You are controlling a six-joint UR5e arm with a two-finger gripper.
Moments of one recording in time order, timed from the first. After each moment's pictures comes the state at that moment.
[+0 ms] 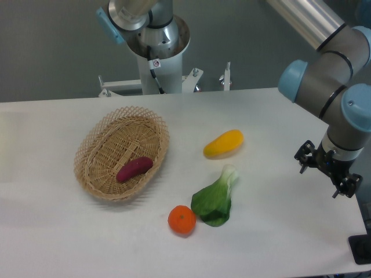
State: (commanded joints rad) arm 2.73 -2.20 -1.18 -1.22 1.54 1.57
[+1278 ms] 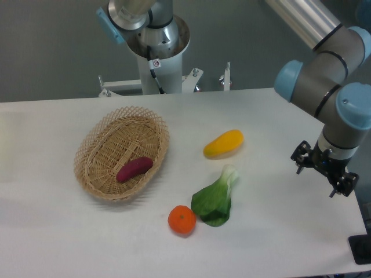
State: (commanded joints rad) arm 2.72 -2.14 -1.32 -1.11 1.51 1.46
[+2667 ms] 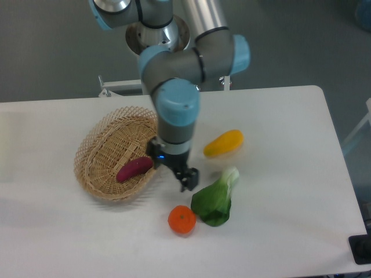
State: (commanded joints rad) arm 2.22 -1.85 -1.82 -0.93 1.47 1.04
